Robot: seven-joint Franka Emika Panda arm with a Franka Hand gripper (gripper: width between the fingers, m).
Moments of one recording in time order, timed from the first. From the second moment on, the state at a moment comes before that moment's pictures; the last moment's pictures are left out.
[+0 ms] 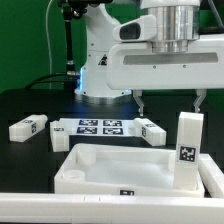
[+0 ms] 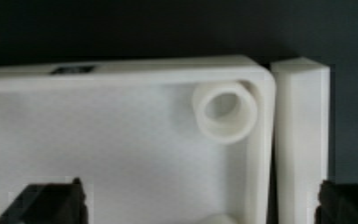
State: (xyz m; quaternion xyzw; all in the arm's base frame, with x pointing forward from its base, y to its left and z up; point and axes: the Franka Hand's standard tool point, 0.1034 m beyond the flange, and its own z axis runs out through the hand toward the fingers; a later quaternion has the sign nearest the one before) arm 0.546 0.075 0.099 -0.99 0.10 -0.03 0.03
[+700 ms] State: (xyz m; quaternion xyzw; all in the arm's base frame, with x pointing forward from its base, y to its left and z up) arm 0.506 0.096 0.074 -1.00 -0.08 0.00 0.00
